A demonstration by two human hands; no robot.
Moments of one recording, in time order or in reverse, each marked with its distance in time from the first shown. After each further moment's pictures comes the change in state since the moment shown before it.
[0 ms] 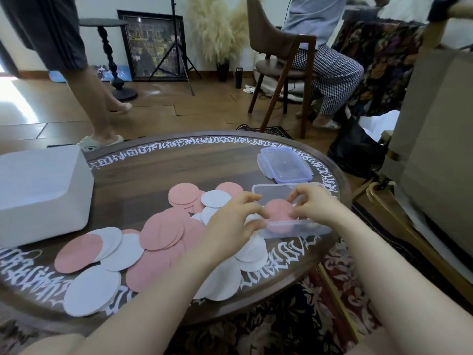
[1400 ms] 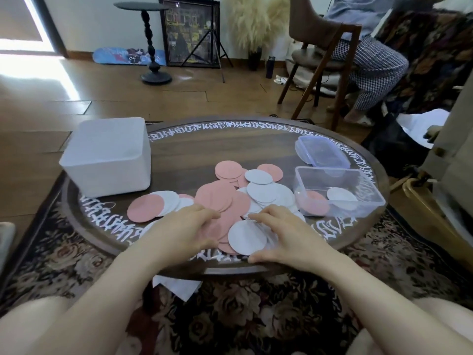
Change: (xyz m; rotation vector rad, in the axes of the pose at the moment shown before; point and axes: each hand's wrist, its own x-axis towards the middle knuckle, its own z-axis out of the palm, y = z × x) left_hand -0.126 -0.028 -0.117 0.419 -0.287 -0.344; right_hand -0.093 -0.065 0.104 -0.266 -0.152 -0.618
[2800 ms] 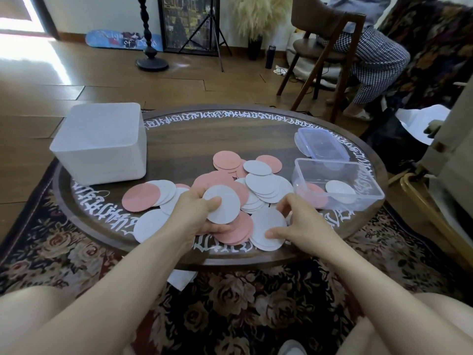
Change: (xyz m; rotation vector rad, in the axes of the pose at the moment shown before) left_hand 0.026 0.022 0.020 -1.475 0.172 -0.507; right_hand -0.002 0.015 -0.002 0.257 0.094 0.386
